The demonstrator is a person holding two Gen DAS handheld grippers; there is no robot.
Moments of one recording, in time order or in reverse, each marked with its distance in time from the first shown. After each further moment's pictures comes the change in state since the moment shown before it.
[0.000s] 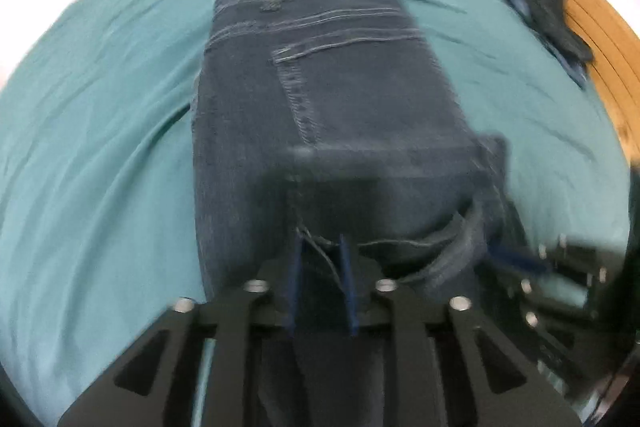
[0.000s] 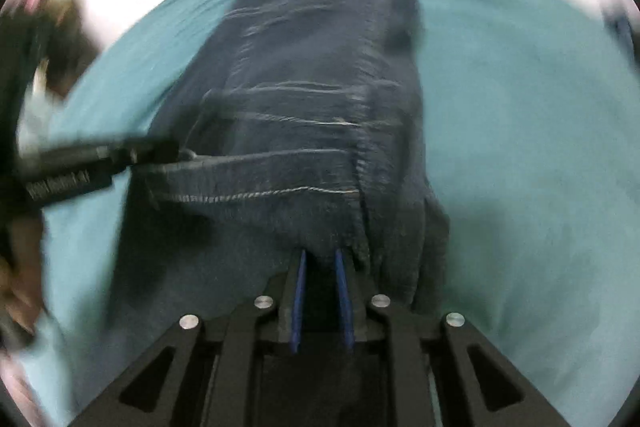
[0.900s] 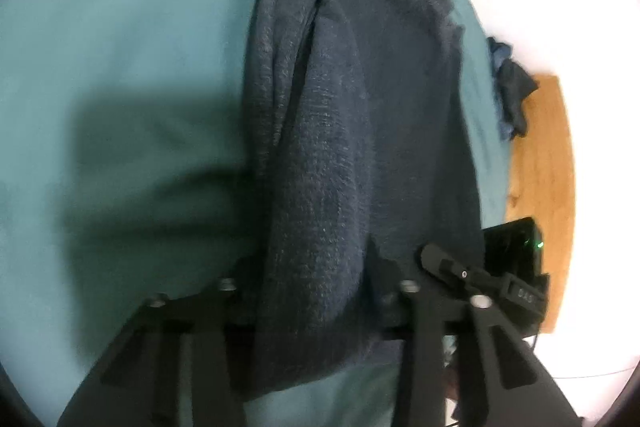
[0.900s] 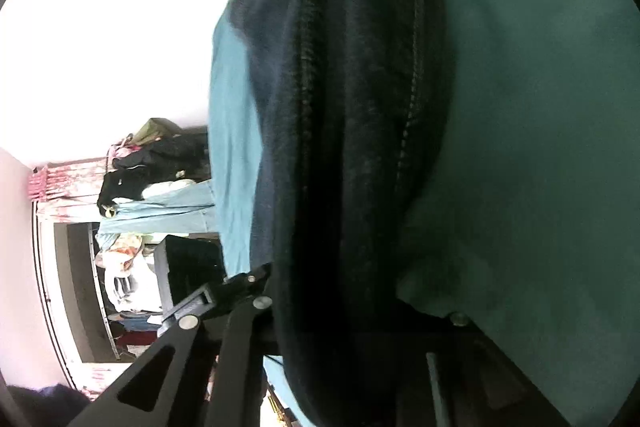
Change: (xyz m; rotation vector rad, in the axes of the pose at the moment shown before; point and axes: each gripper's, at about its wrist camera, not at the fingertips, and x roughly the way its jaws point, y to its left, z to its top) left arm -0.075 0.030 -0.259 -0.491 0.207 -0.512; right arm -0.049 -0.046 -0.207 0.543 0.188 0.725
